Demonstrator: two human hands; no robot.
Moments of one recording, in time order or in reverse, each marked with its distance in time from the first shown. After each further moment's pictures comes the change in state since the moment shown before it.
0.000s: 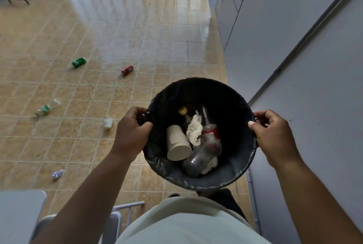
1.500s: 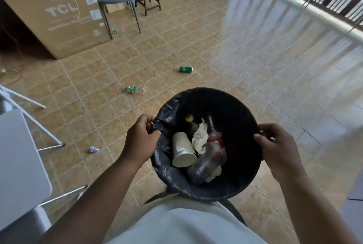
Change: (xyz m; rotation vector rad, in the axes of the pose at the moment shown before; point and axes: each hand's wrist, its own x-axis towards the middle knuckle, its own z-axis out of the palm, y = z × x) left_hand 0.400 -0.026 -0.185 -0.079 0.733 -0.352; right_hand 0.433 -0.287 0.468 -0.104 -0.769 -0.280
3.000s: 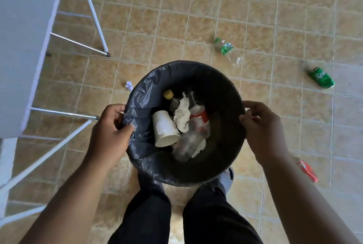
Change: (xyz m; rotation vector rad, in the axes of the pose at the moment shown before) left_hand 0.246 -0.345 -0.043 -0.054 0.681 -0.586; right_hand 0.317 0.037 0.564 -0.233 -0.851 -0.252
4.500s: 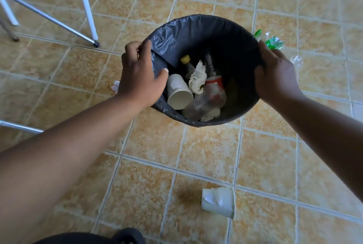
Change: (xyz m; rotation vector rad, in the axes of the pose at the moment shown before) left_hand 0.287 -0.184 0.211 0.397 0.245 0.488; right_hand 0.292 0.163 0.202 -0.601 0.119 -0.646
